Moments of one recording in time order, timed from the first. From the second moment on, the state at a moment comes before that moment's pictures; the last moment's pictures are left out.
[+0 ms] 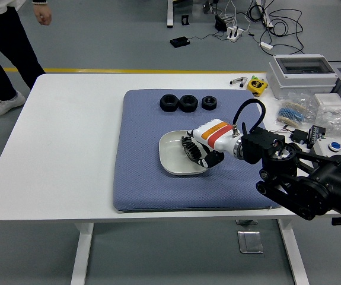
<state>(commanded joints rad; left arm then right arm) -0.14 0.06 -0.26 -0.22 -0.18 0.31 0.09 1.02 -0.16 0.21 0.89 -1.87 -0.09 -0.02</state>
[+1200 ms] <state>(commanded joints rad) -0.12 0.06 -0.28 -0.21 -0.17 0.31 0.10 0.83 -0.39 0.68 1.14 -1.30 -0.34 0.18</state>
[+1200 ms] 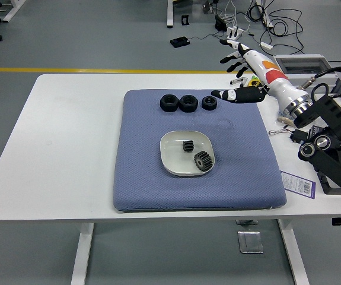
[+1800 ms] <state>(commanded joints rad) -0.09 0.05 -0.36 -0.20 -0.07 0.32 0.12 0.49 -0.36 0.91 1.18 -0.55 -0.38 0.37</state>
